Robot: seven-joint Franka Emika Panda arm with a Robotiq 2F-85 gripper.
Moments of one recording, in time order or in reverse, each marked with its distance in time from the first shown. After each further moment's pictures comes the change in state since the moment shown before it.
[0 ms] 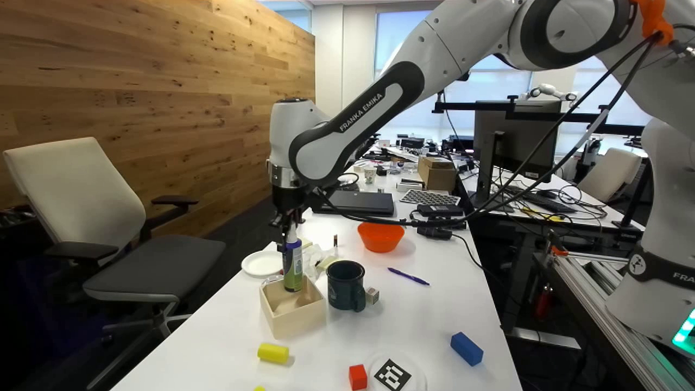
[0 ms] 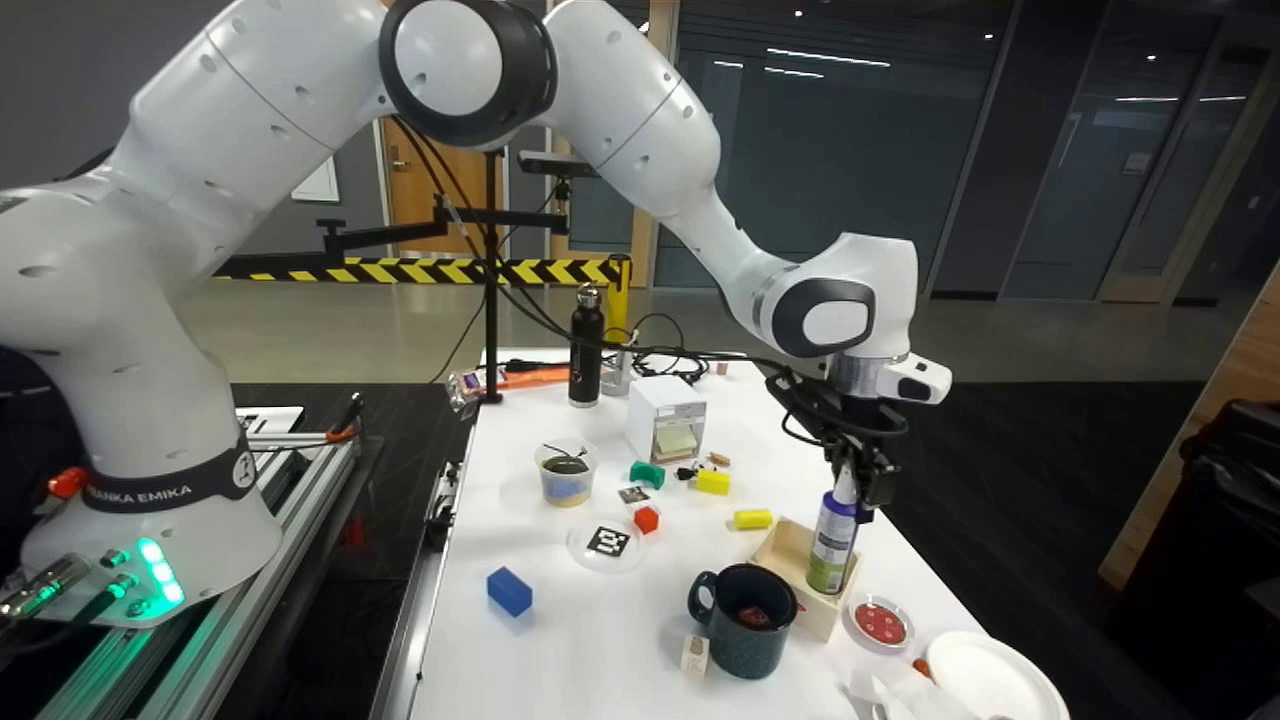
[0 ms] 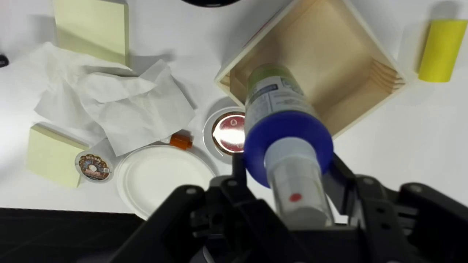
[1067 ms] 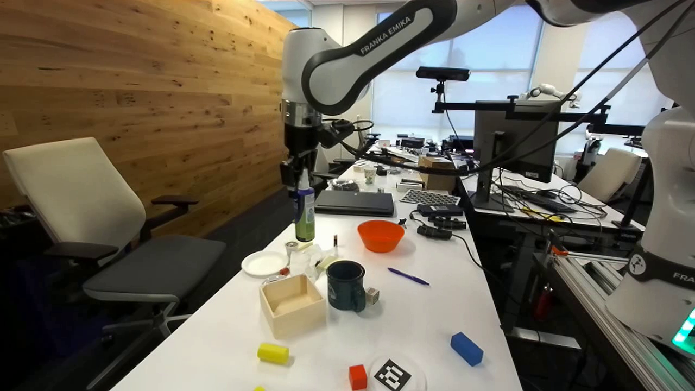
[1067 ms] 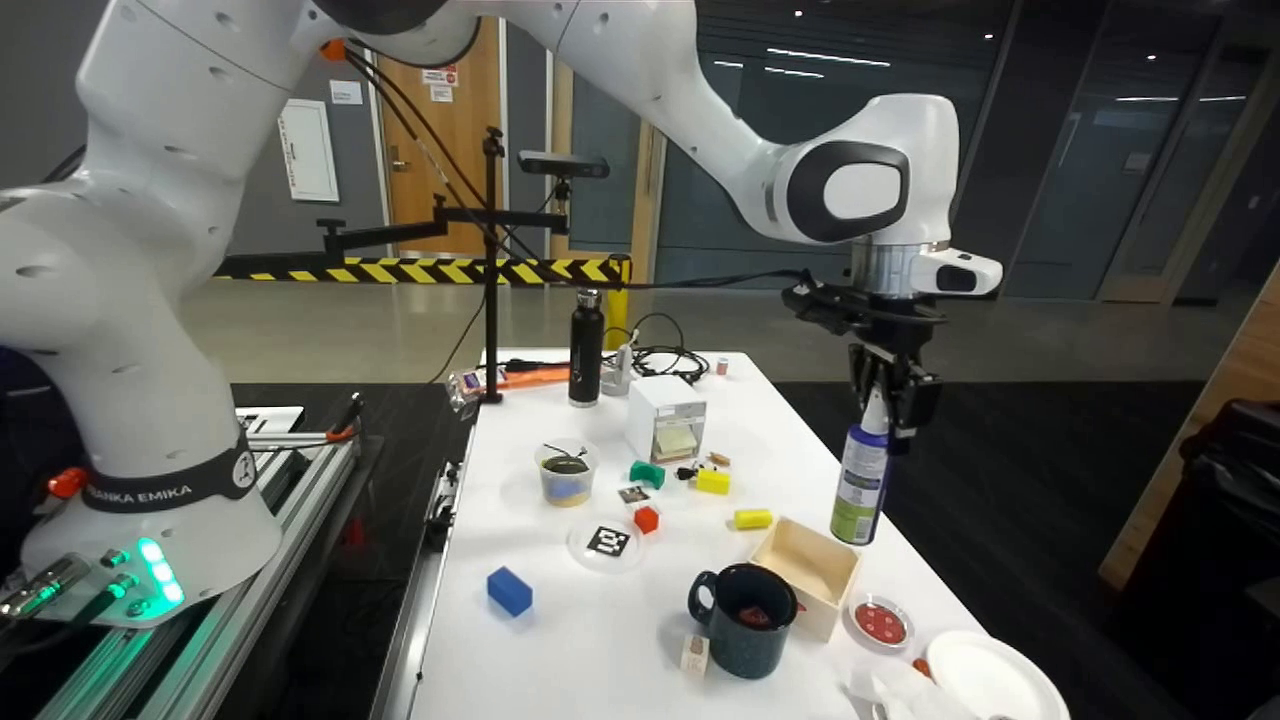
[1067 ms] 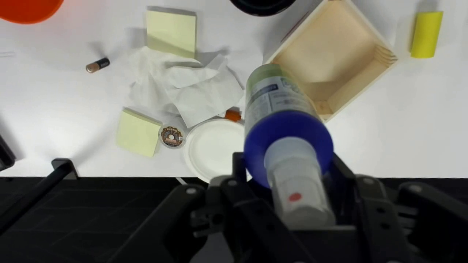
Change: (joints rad) arm -0.010 -0.250 -0.037 -0.092 -0.040 -0.151 0.028
